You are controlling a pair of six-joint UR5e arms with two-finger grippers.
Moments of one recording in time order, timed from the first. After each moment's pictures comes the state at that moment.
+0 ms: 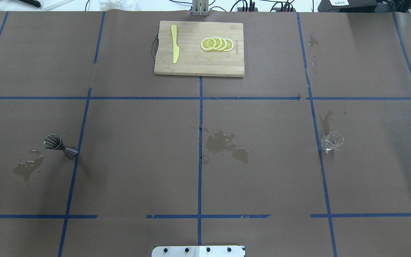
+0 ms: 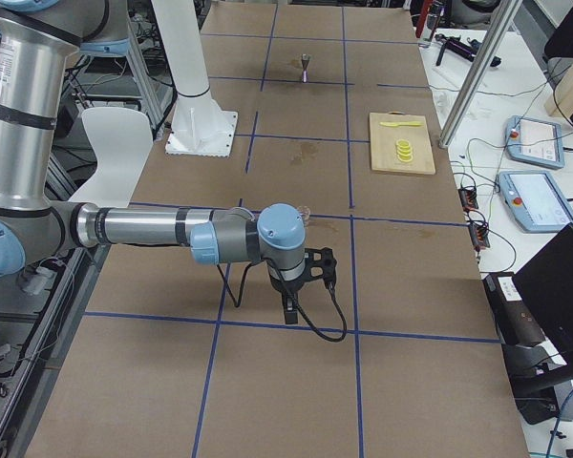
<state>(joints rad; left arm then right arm) -1.69 -1.52 -1.71 -1.73 -2.34 0.25 1.55 -1.81 1.85 -1.44 2.31 -0.01</state>
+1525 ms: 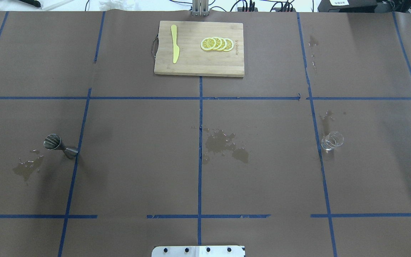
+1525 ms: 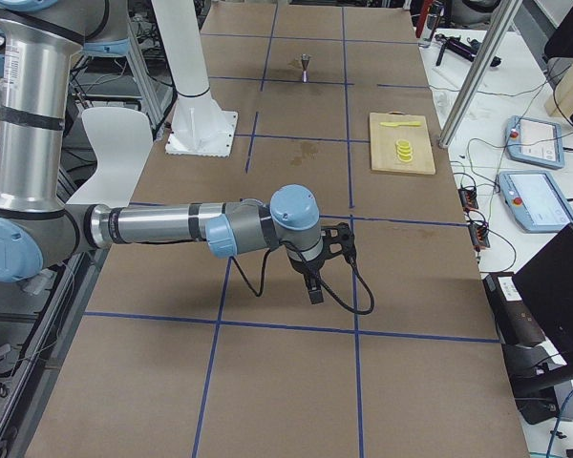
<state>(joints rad) -1.62 -1.51 -1.66 -2.37 -2.51 0.11 1.55 -1.76 1.85 -1.38 2.36 0.01</state>
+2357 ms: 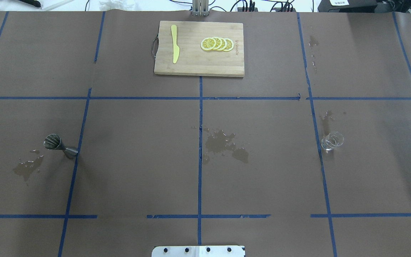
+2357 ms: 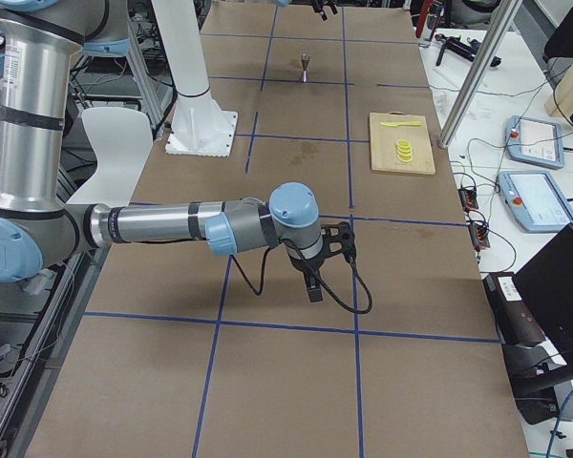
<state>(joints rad) -1.03 -1.38 -1.75 -2.95 -1.95 -0.70 1.55 -1.76 1.86 -1.38 2.36 0.05</state>
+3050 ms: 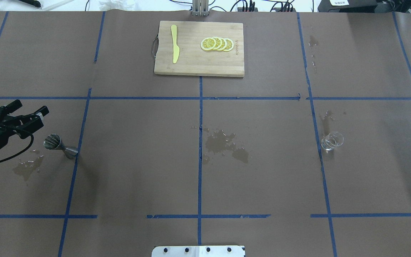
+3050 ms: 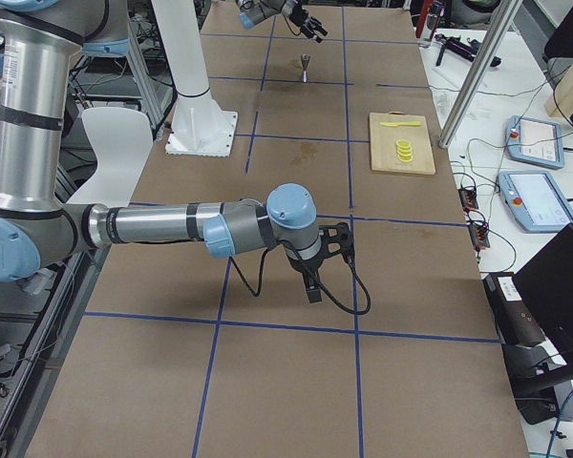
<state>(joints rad) -0.47 -1.34 -1.84 -3.00 -1.01 -0.94 1.55 -1.77 1.86 -1.36 2.36 0.05</state>
